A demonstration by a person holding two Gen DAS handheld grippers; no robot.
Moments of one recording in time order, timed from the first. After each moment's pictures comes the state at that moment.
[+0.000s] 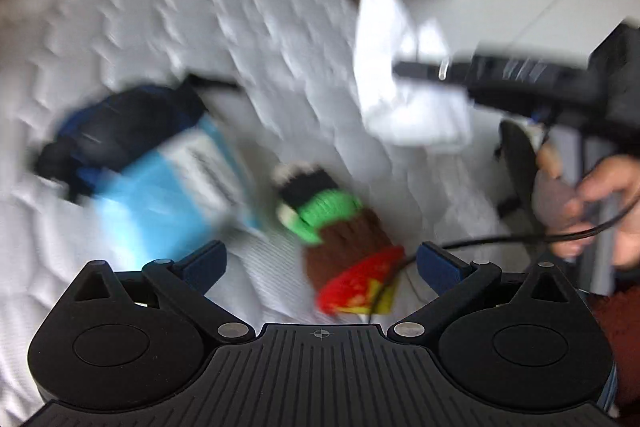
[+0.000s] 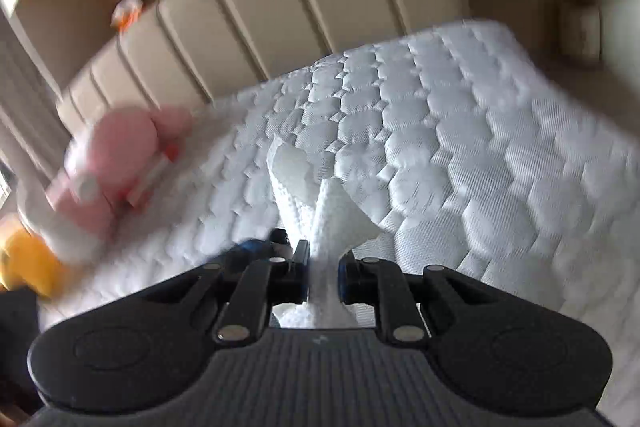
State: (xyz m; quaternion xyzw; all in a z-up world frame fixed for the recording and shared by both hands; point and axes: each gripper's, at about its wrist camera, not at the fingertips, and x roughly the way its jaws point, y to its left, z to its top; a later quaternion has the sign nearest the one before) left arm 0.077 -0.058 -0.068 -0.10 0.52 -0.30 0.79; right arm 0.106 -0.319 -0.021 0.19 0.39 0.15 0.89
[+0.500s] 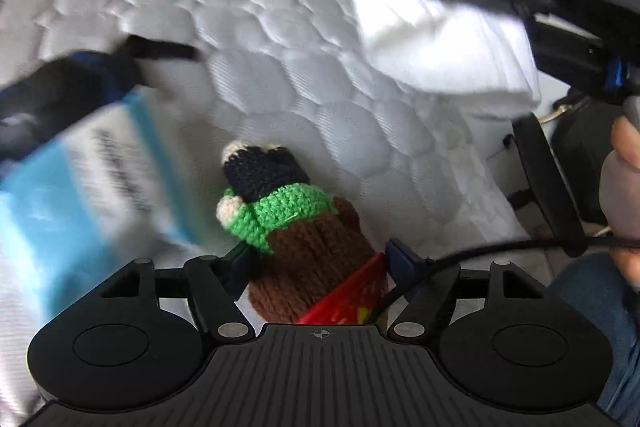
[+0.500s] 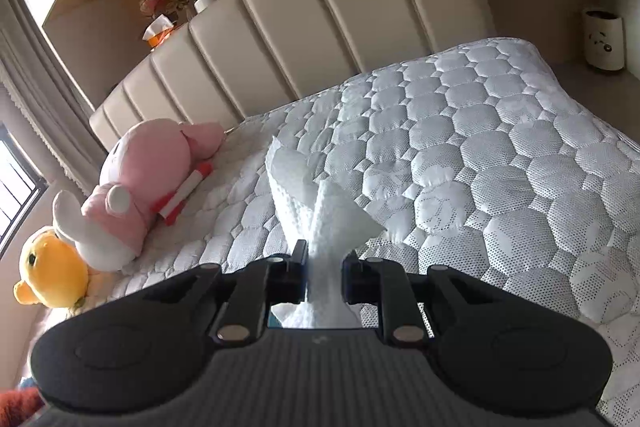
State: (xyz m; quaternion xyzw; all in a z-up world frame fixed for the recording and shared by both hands) left arm 0.089 -0.091 -0.101 -0.10 0.51 -0.29 0.80; right arm 0.104 -0.315 -0.014 0.17 0.36 0.19 0.90
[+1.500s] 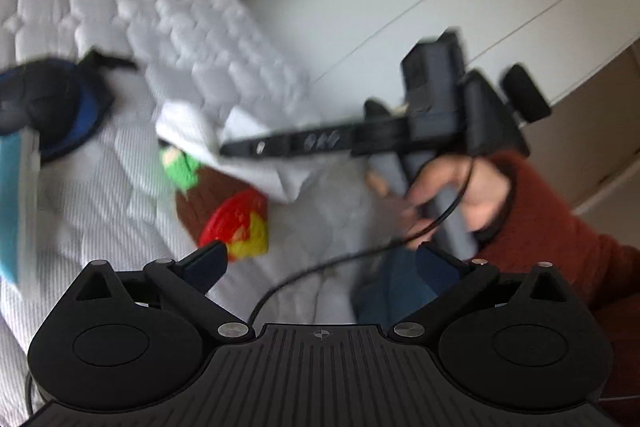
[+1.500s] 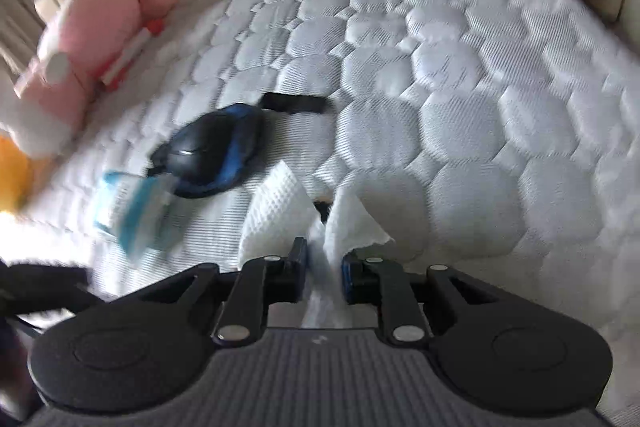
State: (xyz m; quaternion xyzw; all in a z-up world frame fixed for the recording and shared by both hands) left arm 0.066 0.003 -0.066 -0.20 0.45 -0.49 0.71; right arm 0.108 -0.248 -0.073 0.04 0.53 0.14 0.84
